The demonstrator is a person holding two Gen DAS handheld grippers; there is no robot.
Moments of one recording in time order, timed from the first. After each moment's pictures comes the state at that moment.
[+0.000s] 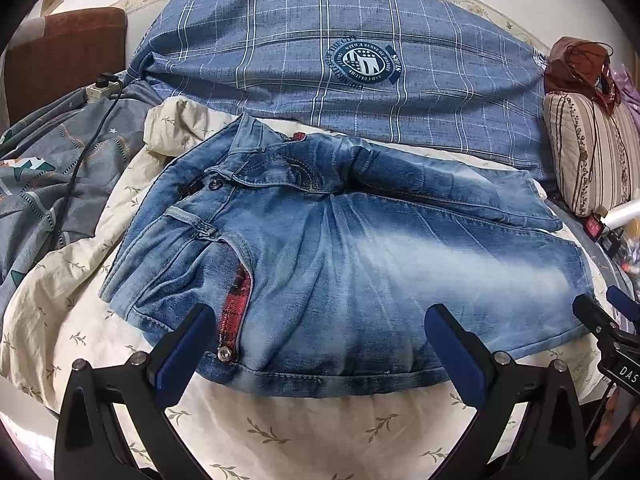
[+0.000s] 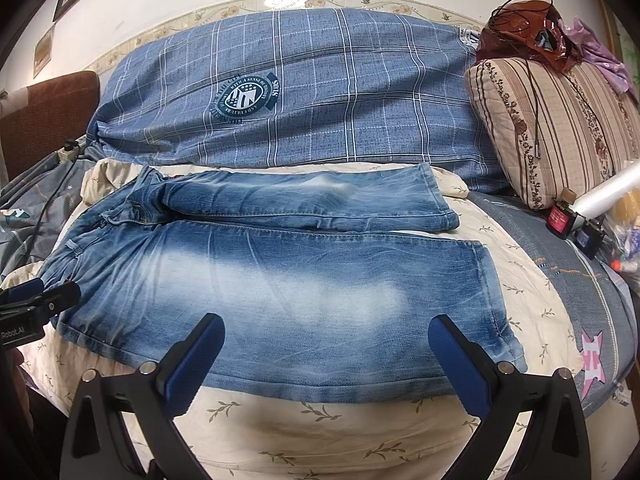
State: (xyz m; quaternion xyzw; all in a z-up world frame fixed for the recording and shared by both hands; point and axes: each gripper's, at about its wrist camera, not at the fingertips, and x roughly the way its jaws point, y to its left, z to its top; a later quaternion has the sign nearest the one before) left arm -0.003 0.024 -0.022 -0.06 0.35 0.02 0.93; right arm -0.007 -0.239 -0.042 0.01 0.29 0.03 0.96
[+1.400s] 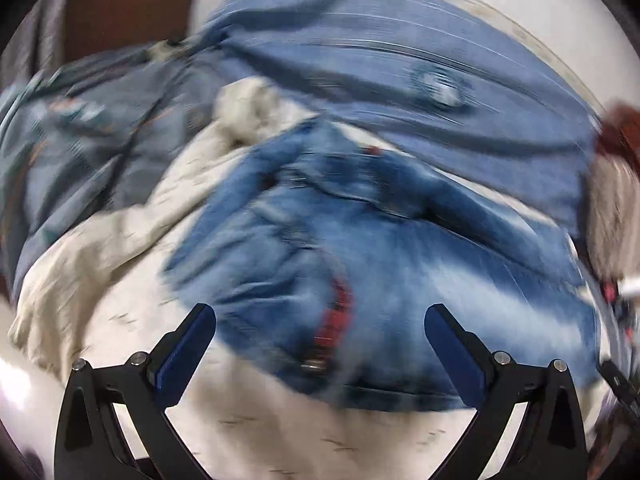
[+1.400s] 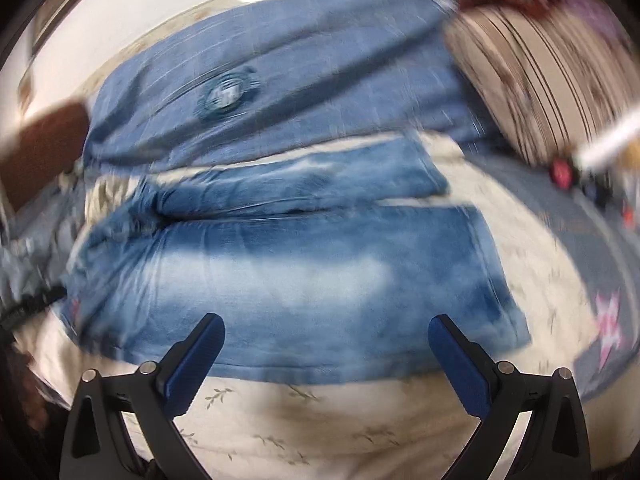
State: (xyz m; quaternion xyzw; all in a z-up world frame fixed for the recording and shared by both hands) left arm -0.009 0.098 -0.018 -0.17 0.36 0.11 0.91; right arm -0.005 -0.295 -0.051 0.13 0.34 0.05 0.93
